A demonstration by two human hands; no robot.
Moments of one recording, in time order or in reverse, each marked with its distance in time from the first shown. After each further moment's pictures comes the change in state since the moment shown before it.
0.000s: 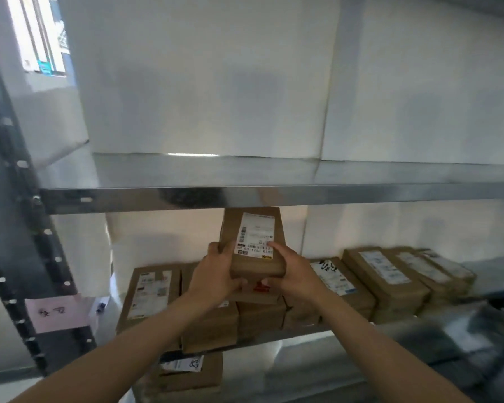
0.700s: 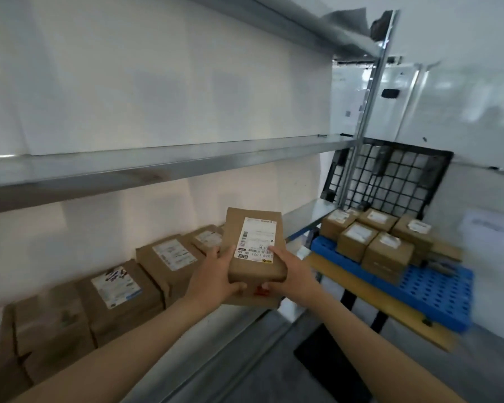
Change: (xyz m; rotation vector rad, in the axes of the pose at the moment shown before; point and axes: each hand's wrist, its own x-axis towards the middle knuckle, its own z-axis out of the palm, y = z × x) left_hand 0.007 0.381 0.217 -0.114 -0.283 0.474; right_hand -0.257 0.262 -0.269 -0.165 0.352 0.422
